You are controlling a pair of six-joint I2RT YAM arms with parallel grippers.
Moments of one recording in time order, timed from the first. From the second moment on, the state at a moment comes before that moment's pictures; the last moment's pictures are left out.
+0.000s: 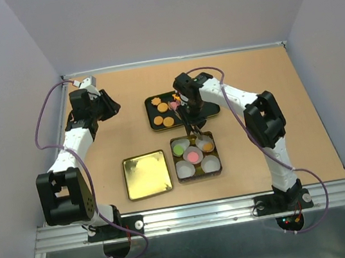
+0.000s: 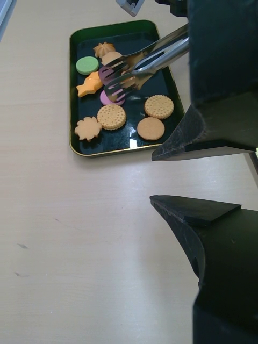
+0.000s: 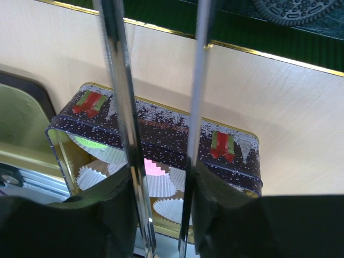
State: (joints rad) left arm 0.01 1.44 0.99 -0.09 0.30 -0.35; right arm 0.62 2.14 1.85 -1.12 -0.19 0.36
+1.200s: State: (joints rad) left arm 0.01 1.43 0.99 -0.09 0.30 -0.35; right arm 0.62 2.10 1.84 -1.12 -0.14 0.36
